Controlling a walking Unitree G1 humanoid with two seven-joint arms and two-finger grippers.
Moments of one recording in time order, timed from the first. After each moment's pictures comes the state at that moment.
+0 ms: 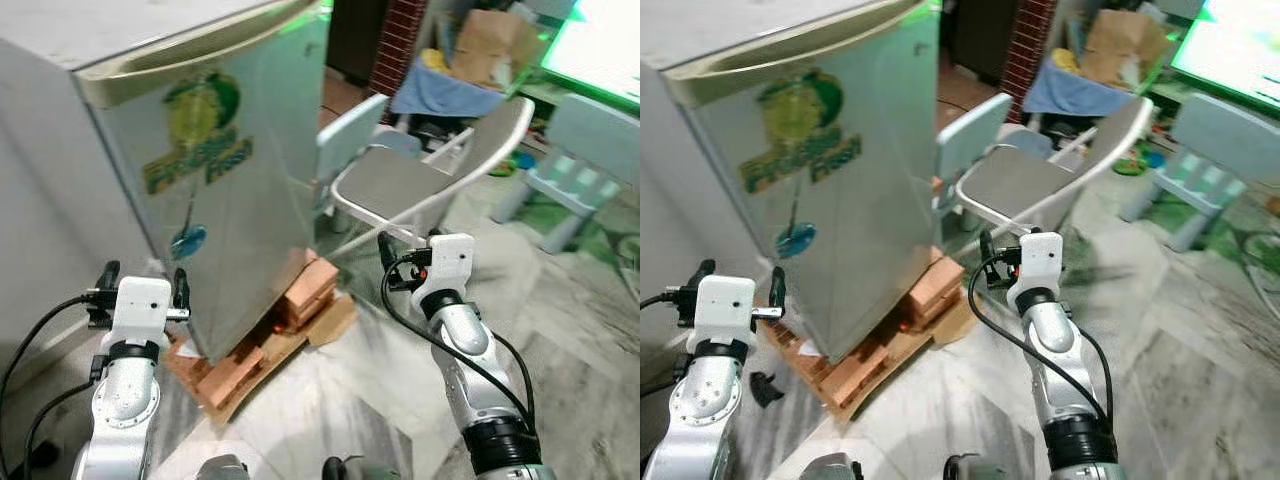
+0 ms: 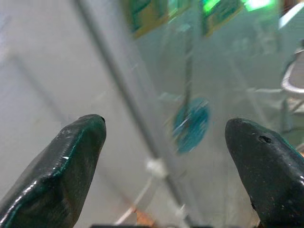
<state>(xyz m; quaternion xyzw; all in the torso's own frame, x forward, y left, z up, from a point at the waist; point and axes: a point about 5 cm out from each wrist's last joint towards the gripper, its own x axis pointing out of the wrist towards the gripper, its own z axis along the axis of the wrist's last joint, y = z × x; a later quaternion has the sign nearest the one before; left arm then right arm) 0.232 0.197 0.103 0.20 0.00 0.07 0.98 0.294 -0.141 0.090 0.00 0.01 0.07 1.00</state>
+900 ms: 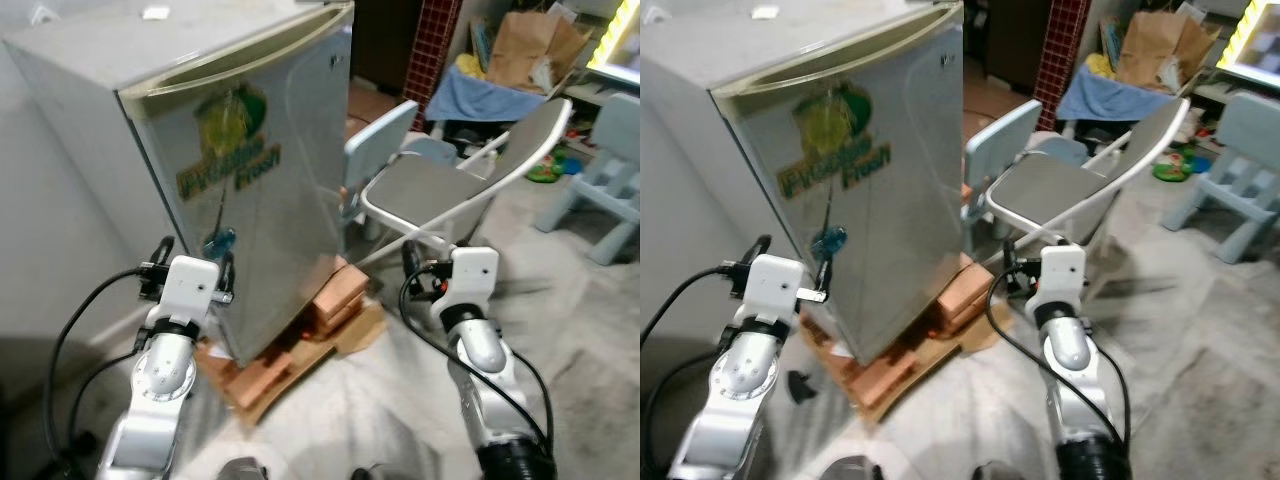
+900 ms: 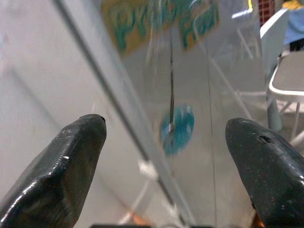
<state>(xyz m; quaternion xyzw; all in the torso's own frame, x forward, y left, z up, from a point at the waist) 0.233 0.172 0.096 0.19 0.01 0.02 0.98 0.277 -0.156 0.087 -0.01 0.01 0.04 1.00</state>
